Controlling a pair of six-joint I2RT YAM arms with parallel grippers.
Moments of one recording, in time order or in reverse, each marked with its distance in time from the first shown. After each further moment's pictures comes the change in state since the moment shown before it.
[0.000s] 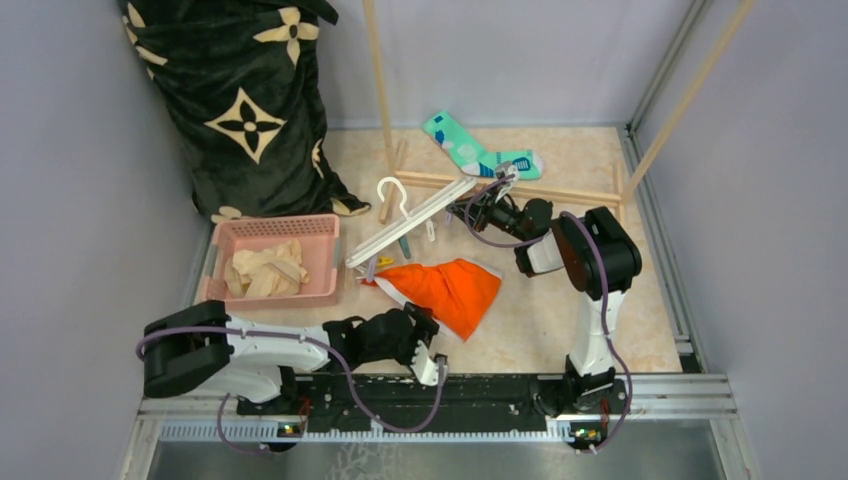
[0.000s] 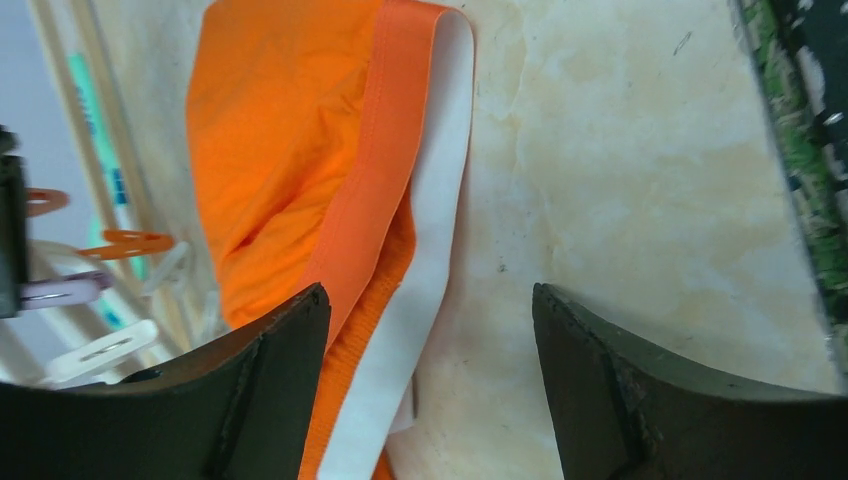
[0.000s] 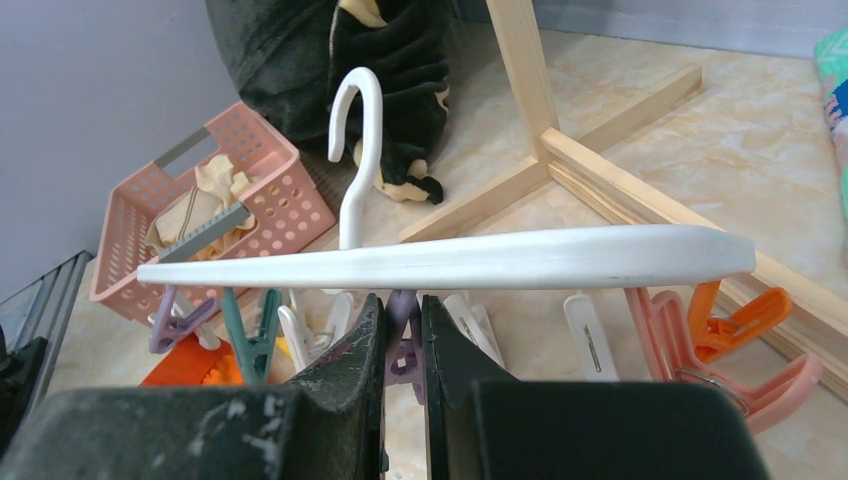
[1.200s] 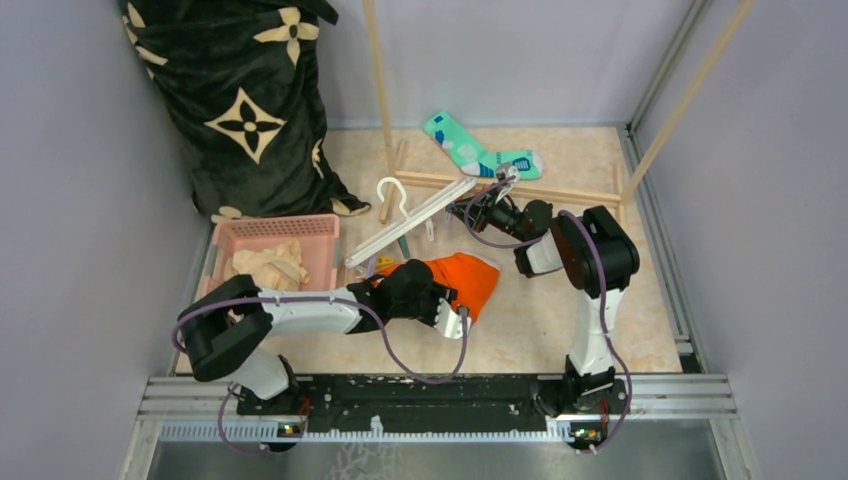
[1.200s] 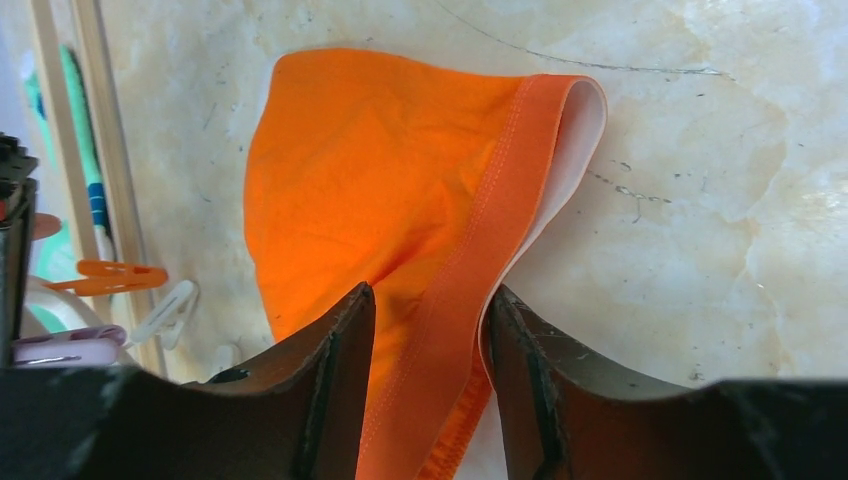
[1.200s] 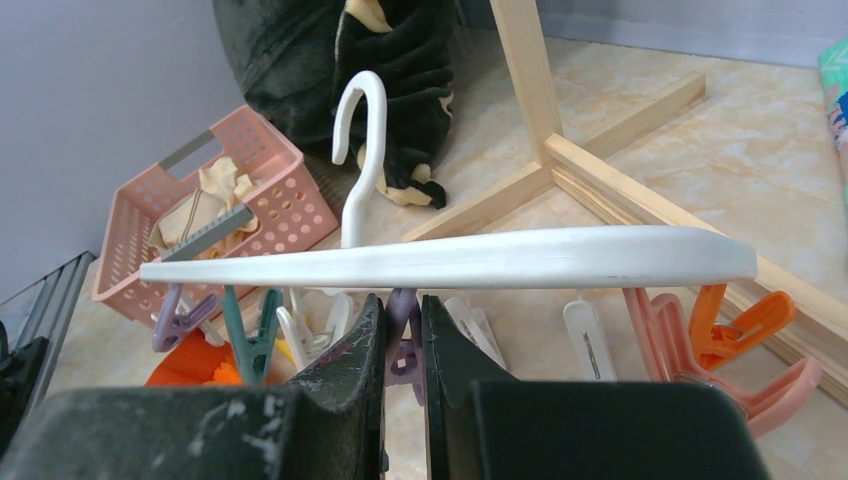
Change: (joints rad) left arm 0.195 0.222 0.256 0.002 0.208 0.015; right arm 0.000 0.020 0.000 0.045 -0.003 0.011
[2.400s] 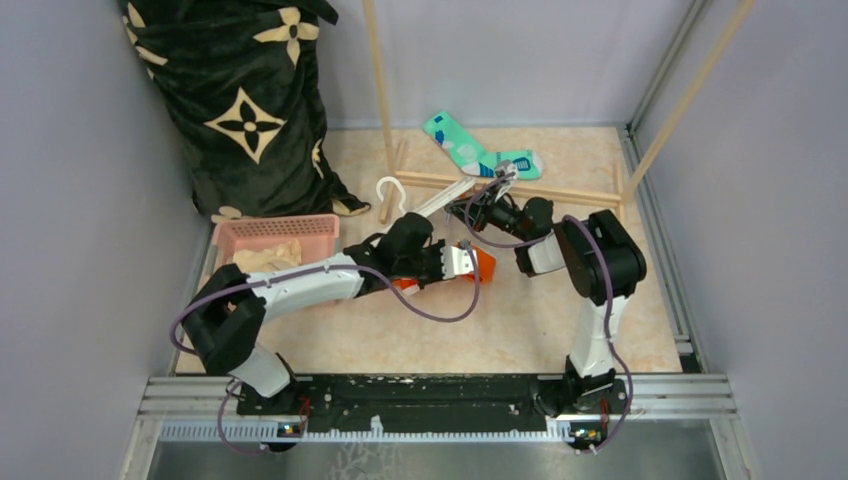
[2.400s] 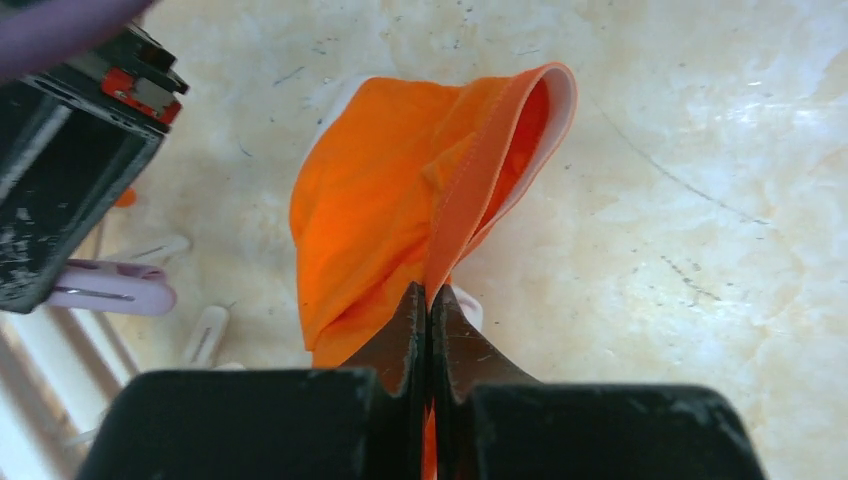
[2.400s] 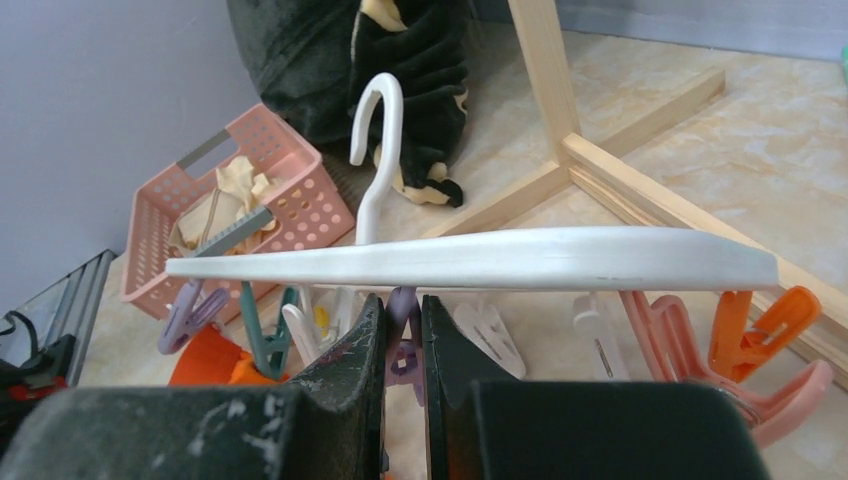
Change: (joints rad) left arm 0.144 0.035 0.262 -0.206 0.120 -0.333; right arm 0.006 -0.046 -0.005 -0.058 -0.004 0.007
